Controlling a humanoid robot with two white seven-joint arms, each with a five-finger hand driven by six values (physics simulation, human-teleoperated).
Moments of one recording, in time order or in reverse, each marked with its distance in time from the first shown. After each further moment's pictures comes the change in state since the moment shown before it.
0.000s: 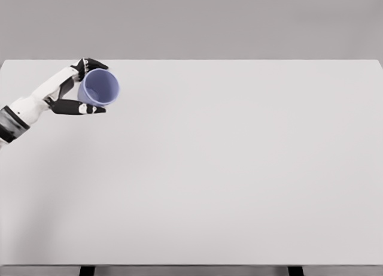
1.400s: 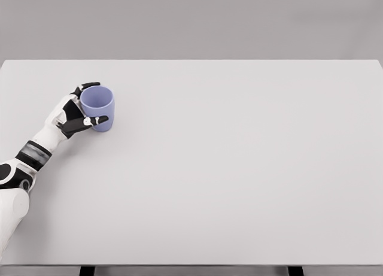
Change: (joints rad) left arm 0.045 -0.151 -0.003 0.279 0.381 0.124 0.001; right arm 0.000 0.000 0.000 0.000 0.000 0.000 0.000
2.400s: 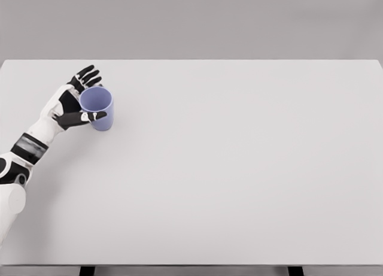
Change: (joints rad) left arm 0.002 0.017 0.019 -0.083 -0.001 -0.011 0.000; right arm 0.000 0.000 0.000 0.000 0.000 0.000 0.000
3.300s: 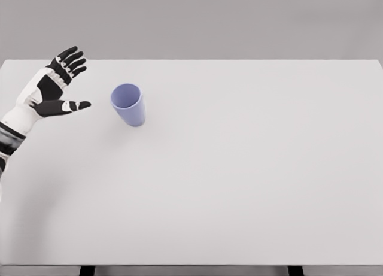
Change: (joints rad) left arm 0.037 0.099 0.048 -0.182 -0.001 0.010 0.000; right arm 0.000 0.000 0.000 0.000 0.000 0.000 0.000
